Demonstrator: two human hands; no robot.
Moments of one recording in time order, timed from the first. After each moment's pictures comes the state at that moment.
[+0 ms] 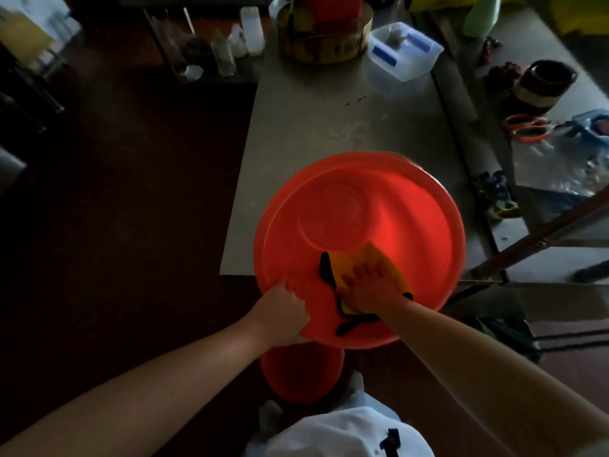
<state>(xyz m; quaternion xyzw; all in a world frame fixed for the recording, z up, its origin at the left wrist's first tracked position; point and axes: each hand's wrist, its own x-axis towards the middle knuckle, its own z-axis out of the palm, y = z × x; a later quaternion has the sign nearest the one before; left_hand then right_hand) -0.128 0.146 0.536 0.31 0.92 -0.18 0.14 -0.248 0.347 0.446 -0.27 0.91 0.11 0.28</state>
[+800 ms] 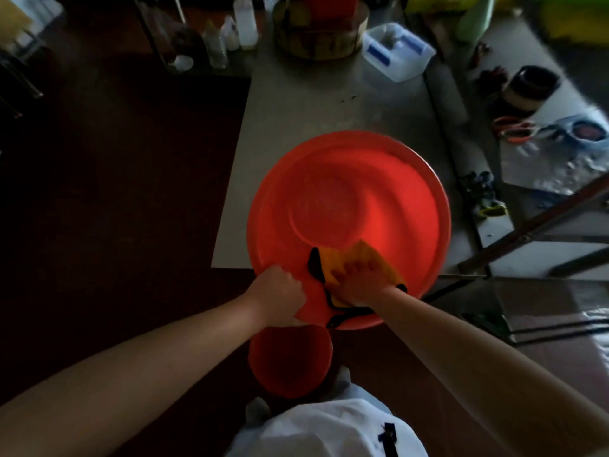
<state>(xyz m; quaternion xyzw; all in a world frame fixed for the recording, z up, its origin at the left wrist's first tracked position) -0.138 0.145 0.543 0.31 0.92 -0.18 0.16 -0.240 0.334 0.470 -0.27 0.89 0.14 0.34</state>
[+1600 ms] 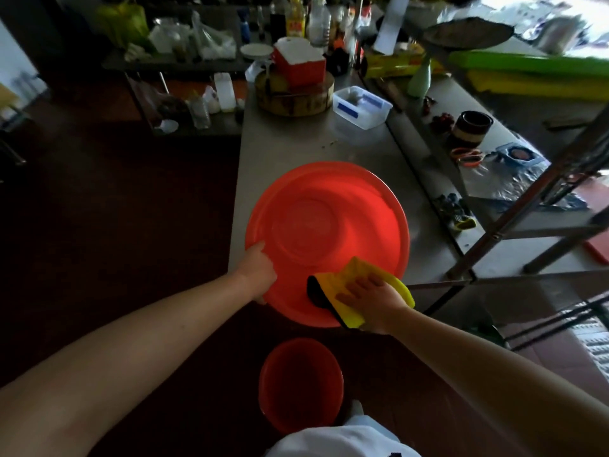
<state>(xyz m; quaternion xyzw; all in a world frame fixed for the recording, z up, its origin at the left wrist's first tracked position) -0.147 0.060 0.596 0.09 0.96 -0.24 0.14 -0.172 0.337 0.532 -0.36 0.88 0.23 0.22</state>
